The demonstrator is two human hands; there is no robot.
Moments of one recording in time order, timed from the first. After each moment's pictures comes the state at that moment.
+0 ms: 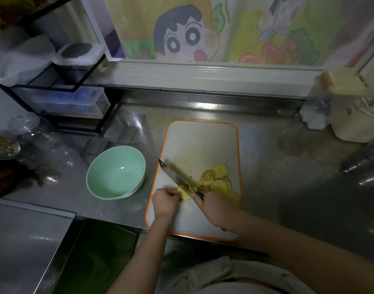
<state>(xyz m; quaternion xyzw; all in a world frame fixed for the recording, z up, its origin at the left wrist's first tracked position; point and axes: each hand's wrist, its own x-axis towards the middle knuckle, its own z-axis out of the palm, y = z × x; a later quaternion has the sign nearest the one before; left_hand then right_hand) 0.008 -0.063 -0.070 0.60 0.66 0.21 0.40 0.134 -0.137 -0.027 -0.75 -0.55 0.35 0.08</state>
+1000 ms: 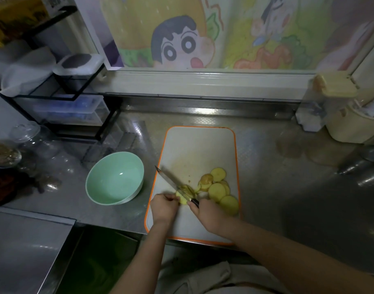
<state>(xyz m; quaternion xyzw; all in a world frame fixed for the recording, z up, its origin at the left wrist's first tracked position) 0.008 -0.069 -0.059 0.61 0.67 0.20 0.38 0.128 -0.137 -0.041 -0.75 -0.53 0.39 0.11</state>
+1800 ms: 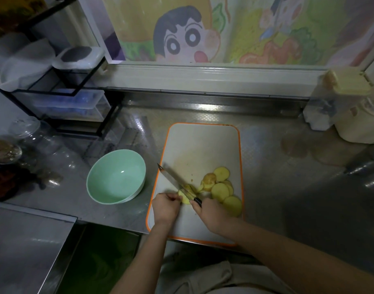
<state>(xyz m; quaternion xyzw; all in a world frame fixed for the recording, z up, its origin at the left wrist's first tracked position) 0.007 -0.066 -0.060 0.62 0.66 0.19 0.39 0.131 -0.132 -0.053 -0.76 -0.50 0.40 0.13</state>
